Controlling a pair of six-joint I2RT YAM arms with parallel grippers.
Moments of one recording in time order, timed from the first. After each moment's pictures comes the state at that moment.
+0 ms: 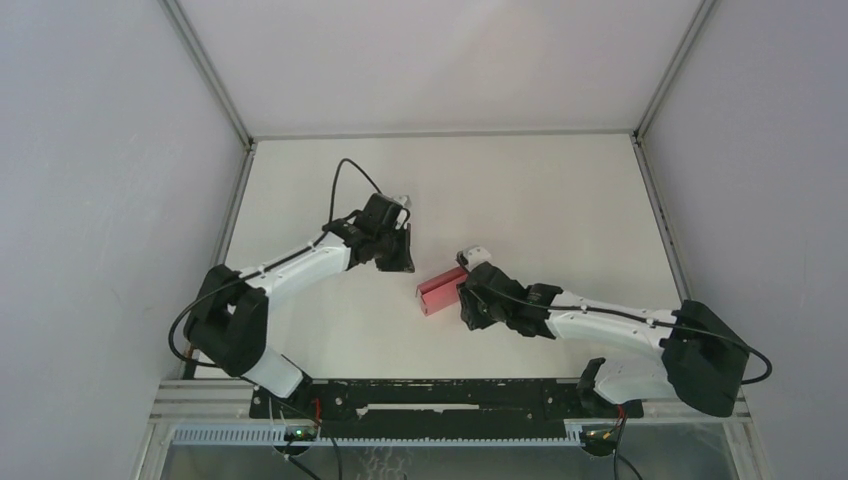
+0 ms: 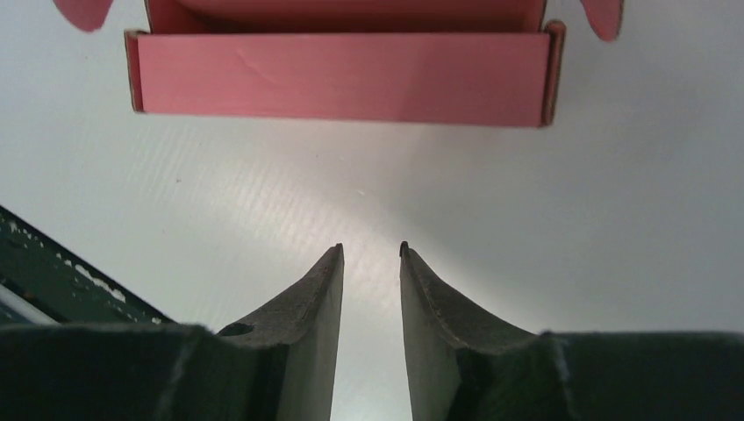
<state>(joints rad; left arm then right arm) -0.61 1.52 1.03 -0.49 0.09 -0.53 0.98 1.23 0.65 -0.32 0.13 0.47</state>
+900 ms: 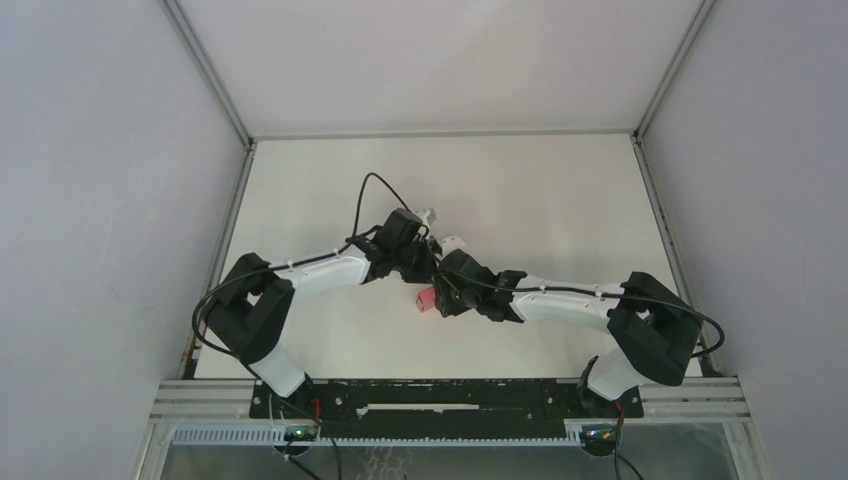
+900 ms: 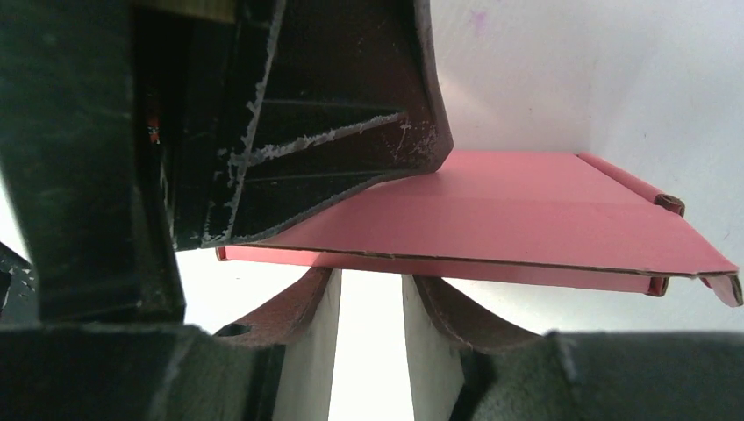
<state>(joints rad) -0.72 1.64 0.95 -0.19 0.25 -0.61 0.97 1.51 0.81 -0.15 0.12 0.50</state>
